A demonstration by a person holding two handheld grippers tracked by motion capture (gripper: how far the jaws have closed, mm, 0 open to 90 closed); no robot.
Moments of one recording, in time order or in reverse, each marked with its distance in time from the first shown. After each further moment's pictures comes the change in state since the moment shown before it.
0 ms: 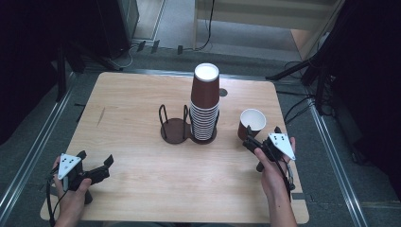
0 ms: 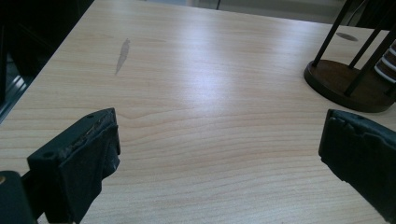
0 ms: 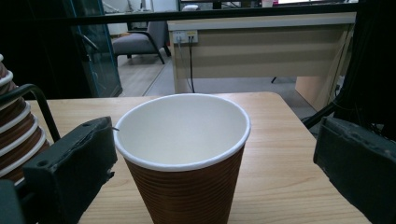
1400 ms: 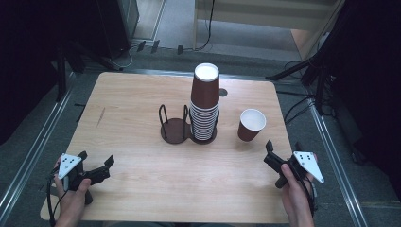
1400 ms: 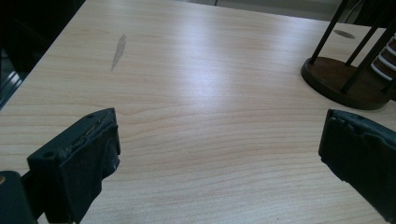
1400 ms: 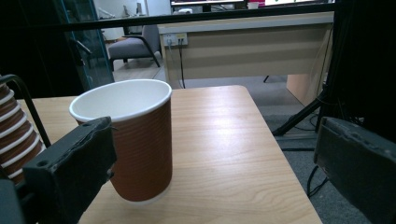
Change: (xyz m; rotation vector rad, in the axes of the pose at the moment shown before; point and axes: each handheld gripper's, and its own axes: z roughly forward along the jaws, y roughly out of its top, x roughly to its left) left arm -0.001 0.000 0.000 0.016 -0.009 -0.007; right arm -0.055 -0.007 -0.052 -0.014 -0.011 0.022
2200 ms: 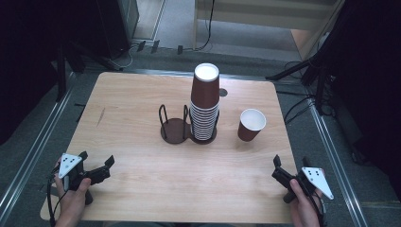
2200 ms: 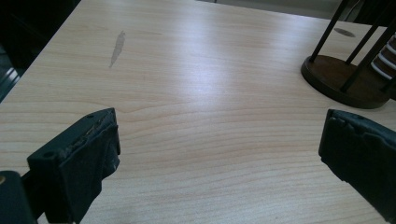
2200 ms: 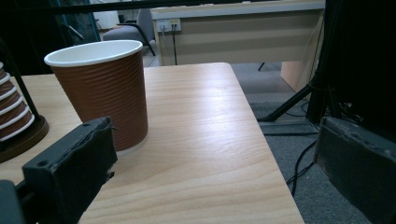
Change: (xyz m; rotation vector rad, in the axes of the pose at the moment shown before) left arm 0.000 0.000 0.001 0.008 -0.003 -0.012; right arm -0.029 -0.027 -0.030 0.044 -0.014 0.001
